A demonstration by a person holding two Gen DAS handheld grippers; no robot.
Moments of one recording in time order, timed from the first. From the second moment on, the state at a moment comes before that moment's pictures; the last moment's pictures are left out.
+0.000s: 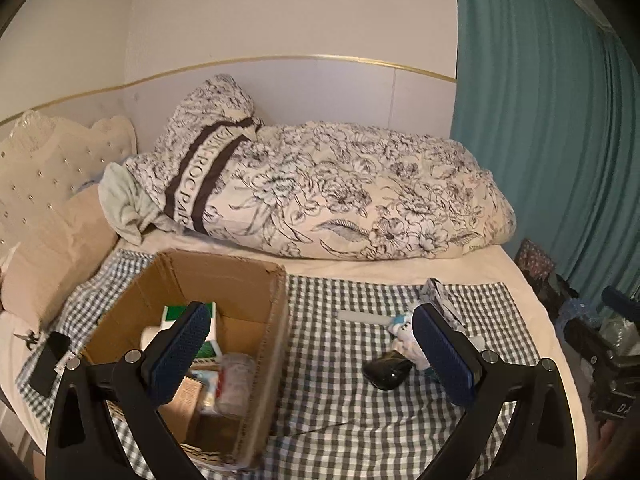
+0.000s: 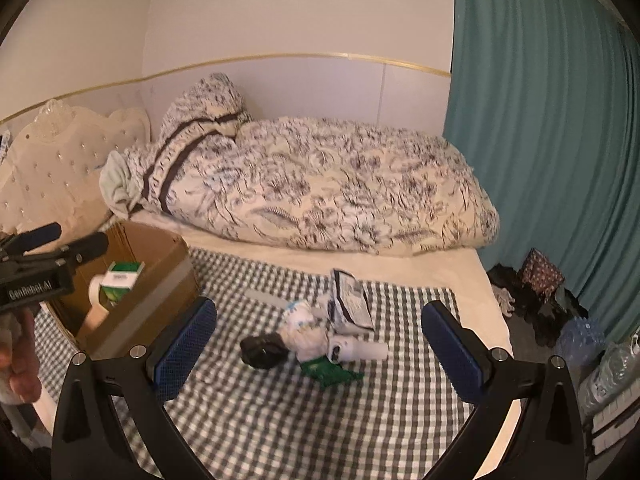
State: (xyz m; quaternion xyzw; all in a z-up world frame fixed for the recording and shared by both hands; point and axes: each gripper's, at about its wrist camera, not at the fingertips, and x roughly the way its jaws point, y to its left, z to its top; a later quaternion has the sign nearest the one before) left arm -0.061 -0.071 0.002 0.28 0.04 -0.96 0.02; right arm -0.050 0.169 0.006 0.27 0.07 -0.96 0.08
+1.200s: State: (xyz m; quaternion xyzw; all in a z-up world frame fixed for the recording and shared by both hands) left arm -0.150 0.016 -0.172 0.40 -0.05 -0.91 -0.07; right arm -0.156 0.184 -0.193 0.44 0.09 -0.89 0.10
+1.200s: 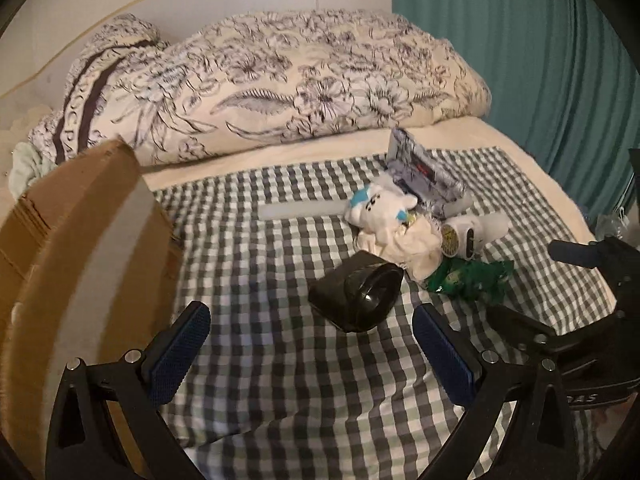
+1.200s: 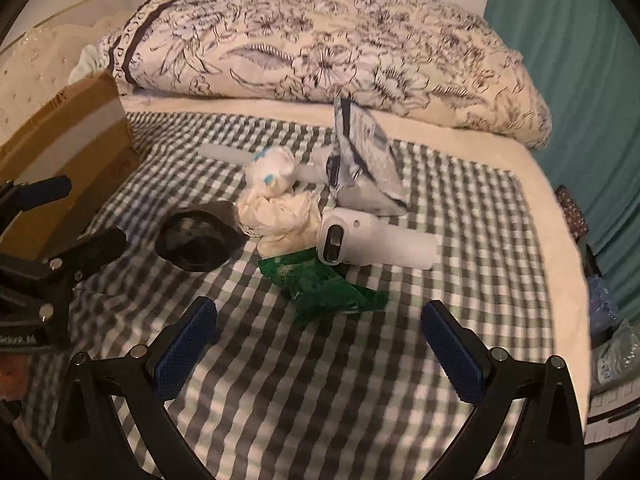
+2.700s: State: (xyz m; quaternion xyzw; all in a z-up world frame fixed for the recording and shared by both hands) left arm -0.199 0.033 -0.221 0.45 -0.04 -0.89 -0.06; right arm -0.164 0.177 -0.222 0.40 0.09 -0.90 0.12
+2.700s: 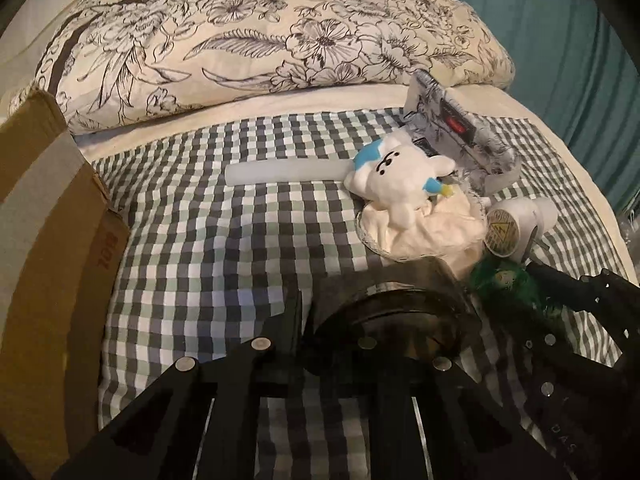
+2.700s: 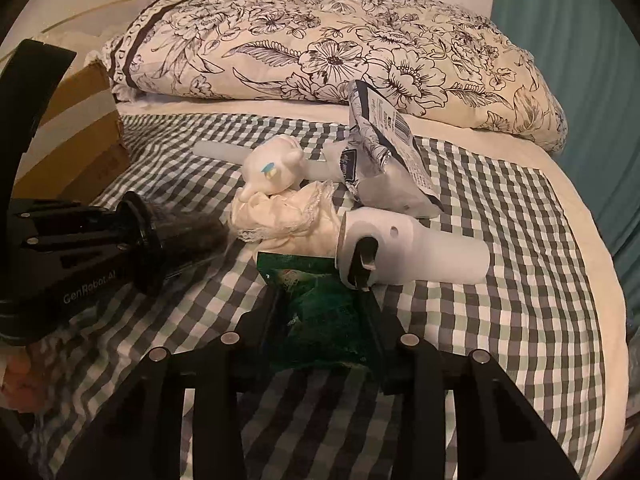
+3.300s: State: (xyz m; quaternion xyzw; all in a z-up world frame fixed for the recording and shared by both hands) left arm -0.157 0.009 -0.154 0.39 -0.03 -0.92 -0.06; right arm -0.098 0.165 -0.162 0.34 0.07 -0.93 0.13
